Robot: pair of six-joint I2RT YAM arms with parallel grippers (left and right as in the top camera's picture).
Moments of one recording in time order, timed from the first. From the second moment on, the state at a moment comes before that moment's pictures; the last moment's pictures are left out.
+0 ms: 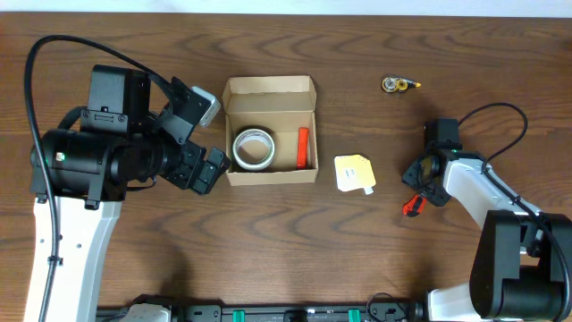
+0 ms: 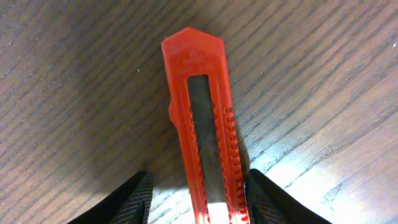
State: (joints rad) left arm -0.16 1.29 1.55 -1.36 0.36 0.32; right arm -0.05 1.65 0.81 -0.55 0.17 0.65
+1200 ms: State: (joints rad) left arm -0.16 1.29 1.55 -1.36 0.36 0.32; right arm -0.05 1.72 0.92 -0.60 0.16 0.57
